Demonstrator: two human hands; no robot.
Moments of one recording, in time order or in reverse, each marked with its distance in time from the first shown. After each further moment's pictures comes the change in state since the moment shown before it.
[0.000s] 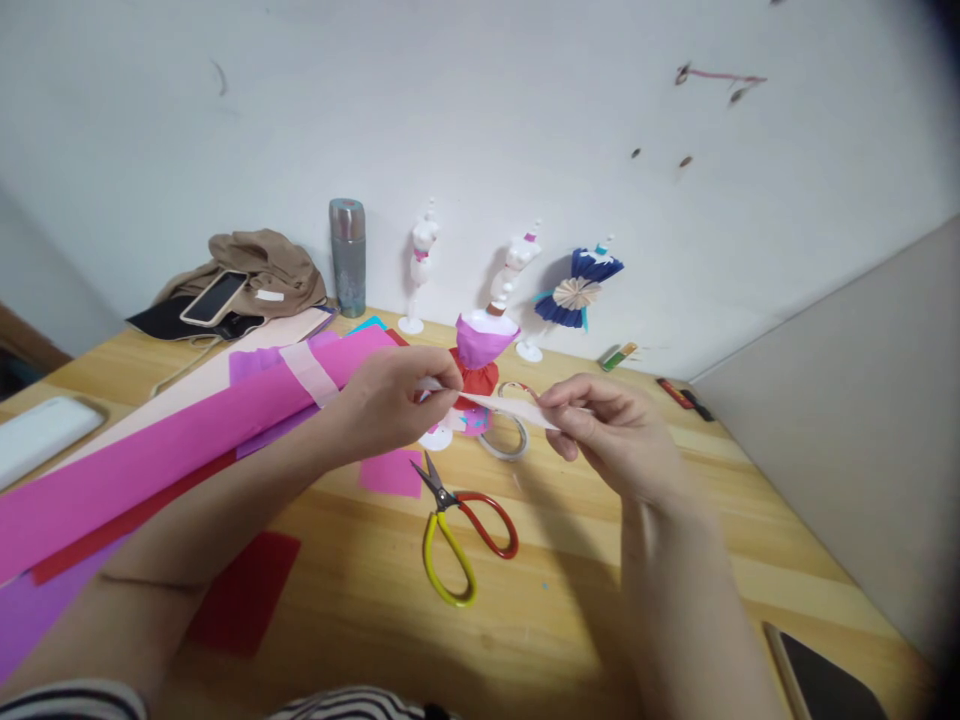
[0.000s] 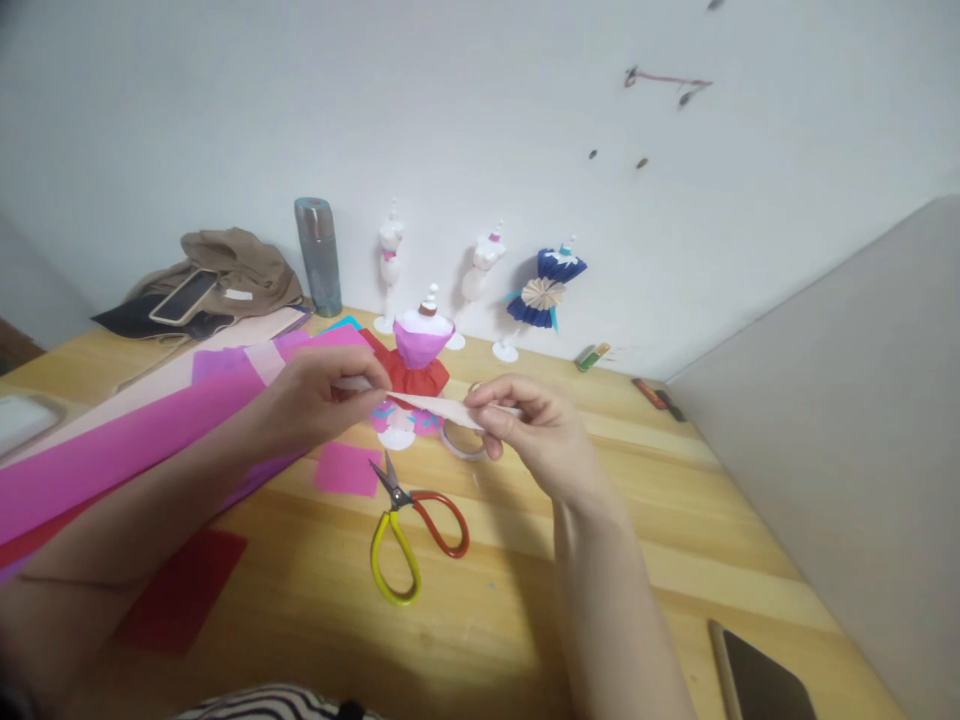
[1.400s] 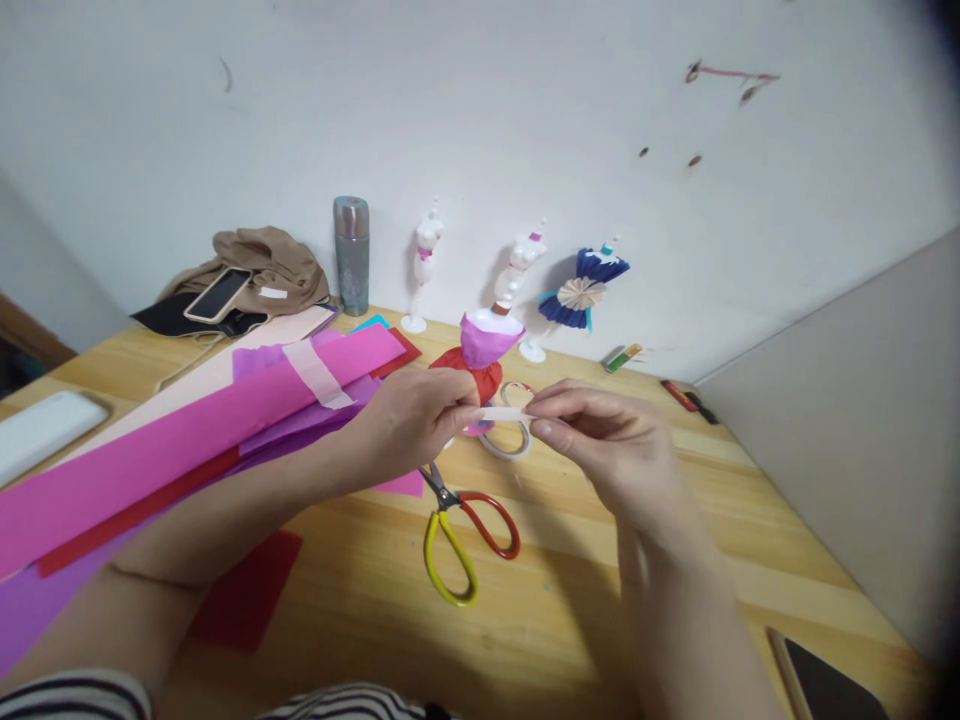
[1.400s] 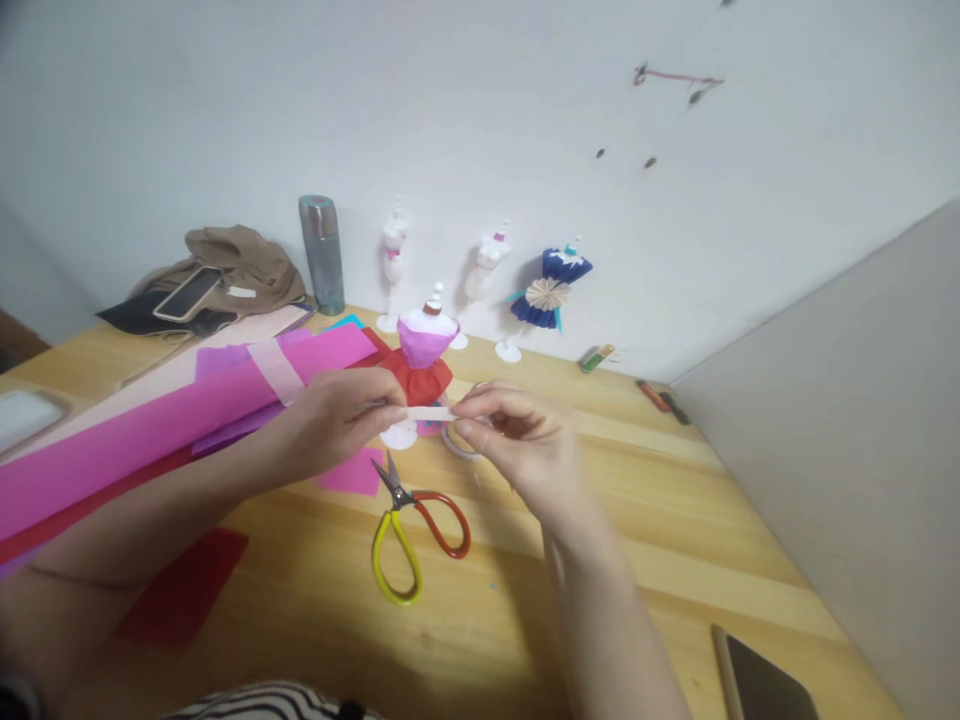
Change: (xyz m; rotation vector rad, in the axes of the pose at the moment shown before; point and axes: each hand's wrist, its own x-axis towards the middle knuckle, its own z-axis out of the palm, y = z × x) left_hand -0.004 0.011 0.010 0.100 -0.117 0.000; right_hand -0.009 -0.009 0.027 -0.103 0.135 -0.130
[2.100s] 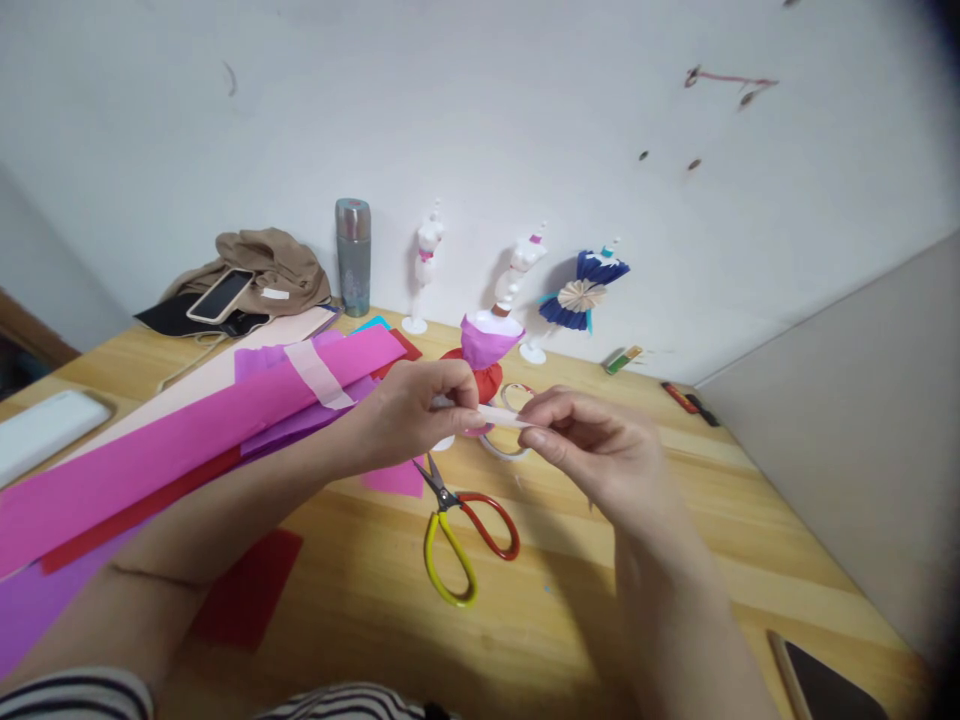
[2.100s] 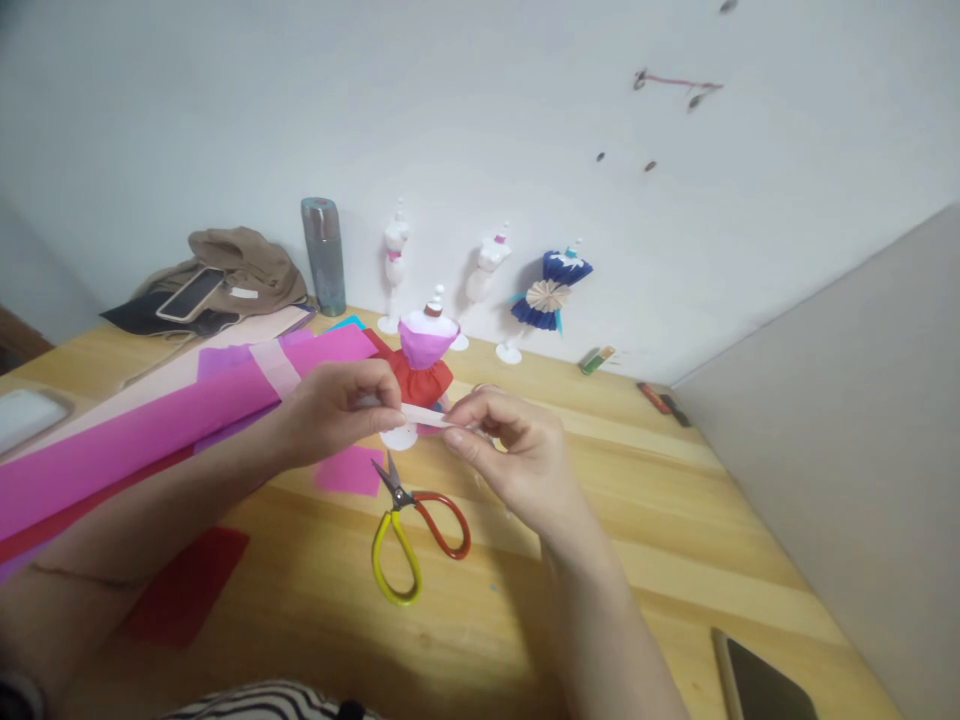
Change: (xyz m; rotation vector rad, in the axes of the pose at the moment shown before) left_hand 0.003 -0.003 -0.001 -0.370 0.029 -0.093; right_hand -0.003 -0.012 0.005 -0.107 -0.127 -0.016
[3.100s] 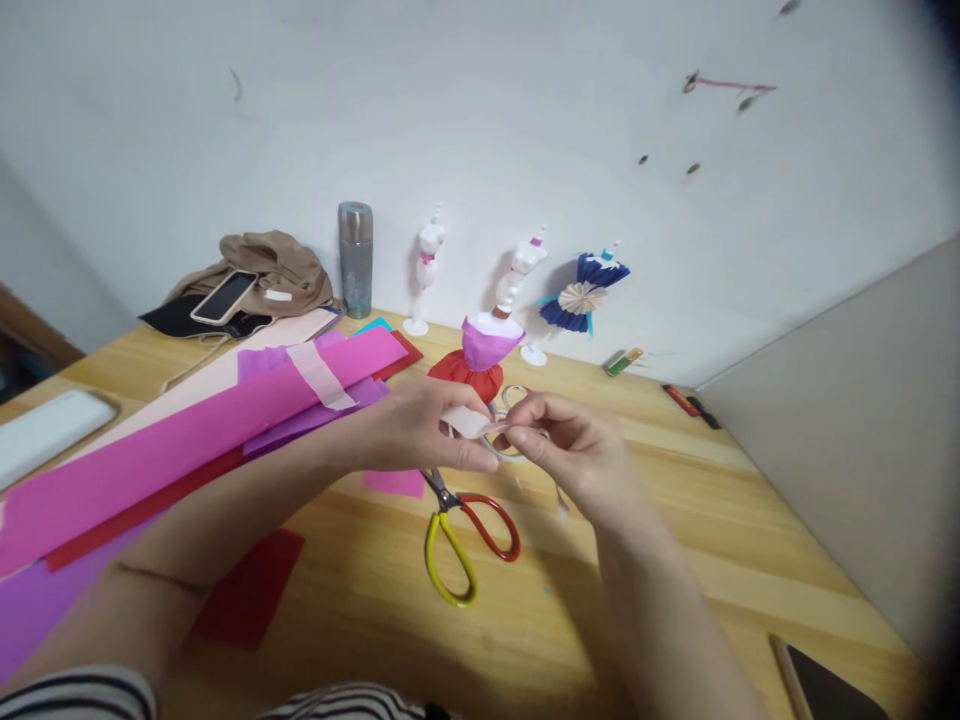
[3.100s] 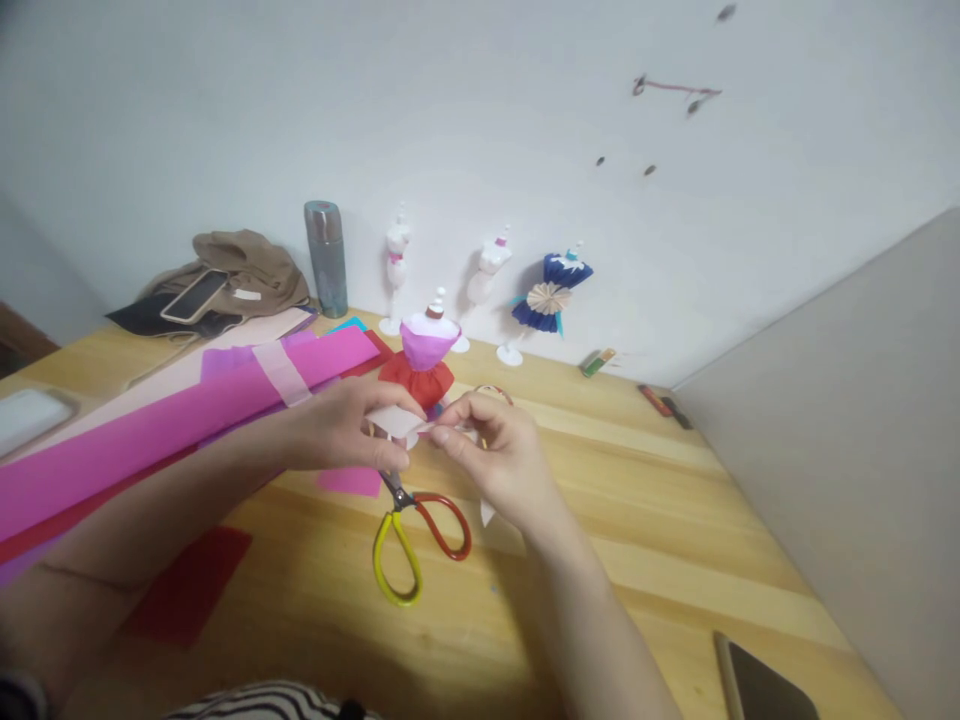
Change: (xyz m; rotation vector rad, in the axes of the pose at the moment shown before) left_hand -0.001 -0.007 -0.003 -0.072 -0.281 -0.217; right_hand 0.002 0.011 0.009 0.004 -0.045 0.128
